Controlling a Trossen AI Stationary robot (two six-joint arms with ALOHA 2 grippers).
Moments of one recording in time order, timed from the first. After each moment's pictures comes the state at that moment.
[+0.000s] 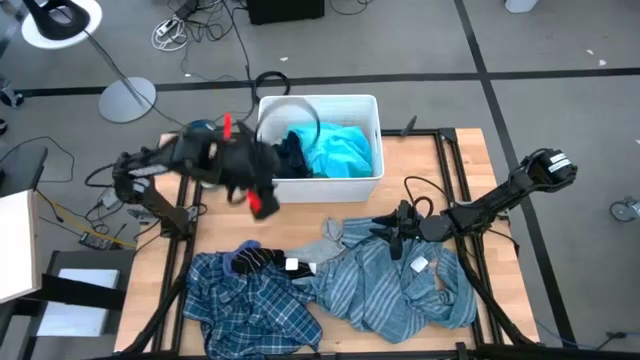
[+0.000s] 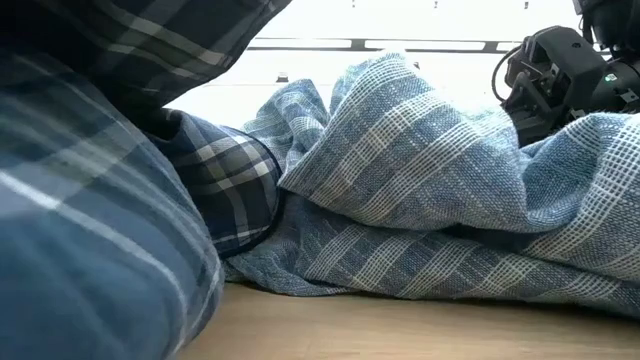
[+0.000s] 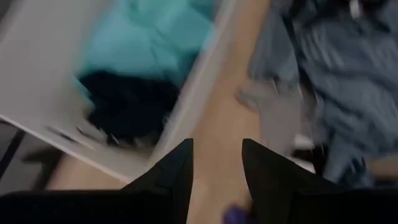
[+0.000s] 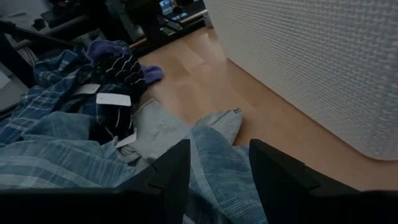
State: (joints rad) left arm -0.13 1.57 2.06 -1.57 -0.36 -0.45; right arm 0.38 1.16 0.19 0.63 0.57 0.57
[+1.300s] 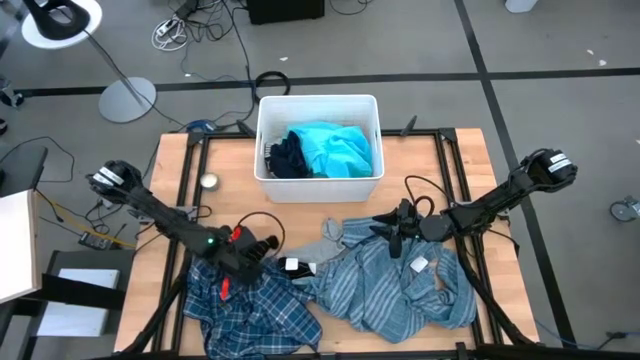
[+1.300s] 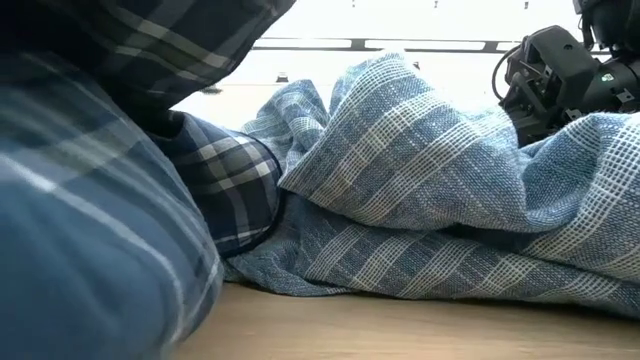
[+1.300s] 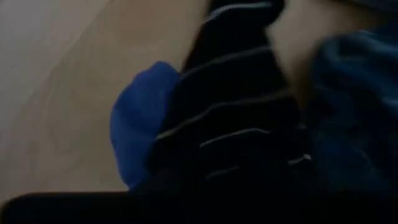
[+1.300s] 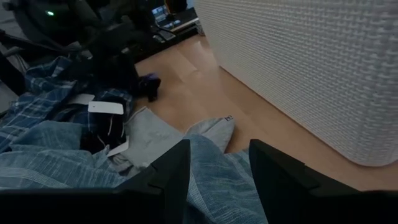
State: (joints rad) left arm -0.55 1.36 0.57 -0.54 -0.29 -1.24; right arm 0.38 1.16 0.19 0.64 0.61 0.56
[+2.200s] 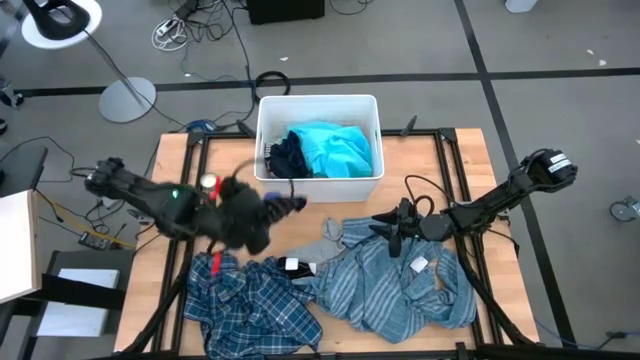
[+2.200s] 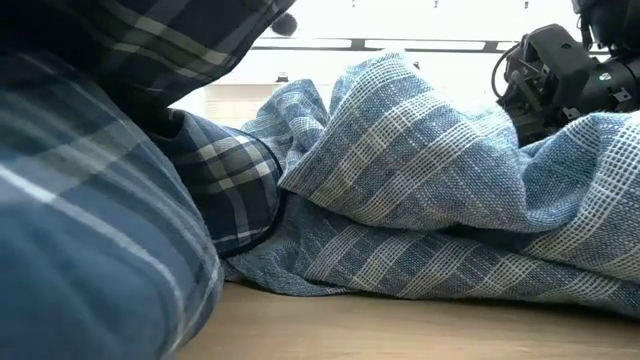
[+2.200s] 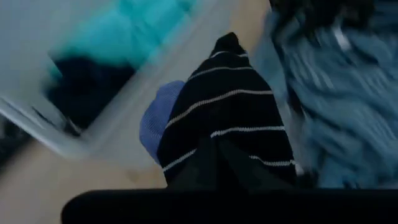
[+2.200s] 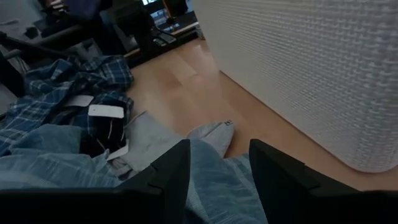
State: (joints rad) left arm -0.39 1.30 1.45 -1.13 -0.67 -0.72; right arm 0.36 1.16 0.19 0.66 0.61 0.54
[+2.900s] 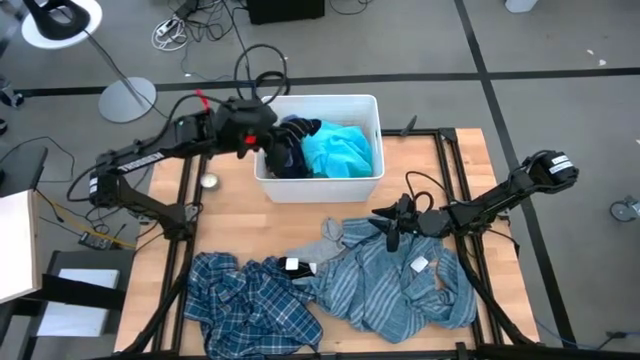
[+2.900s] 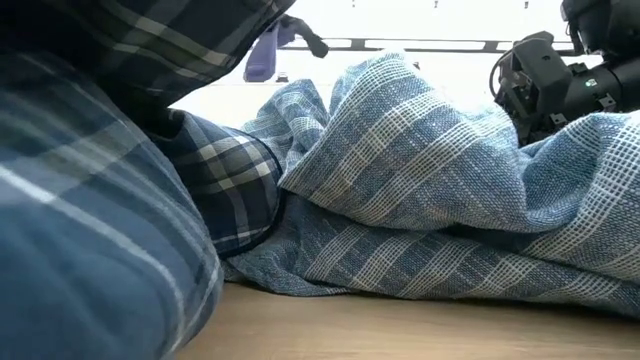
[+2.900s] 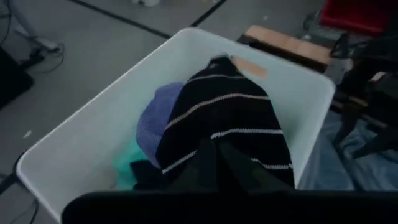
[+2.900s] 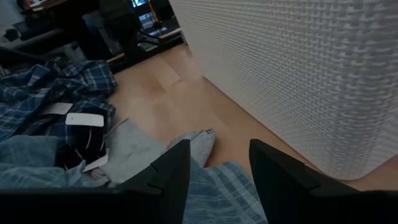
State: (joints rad) left arm 0.26 1.33 1.58 -0.80 -0.29 -0.18; right arm 0.31 1.16 0.19 0.66 0.61 0.51
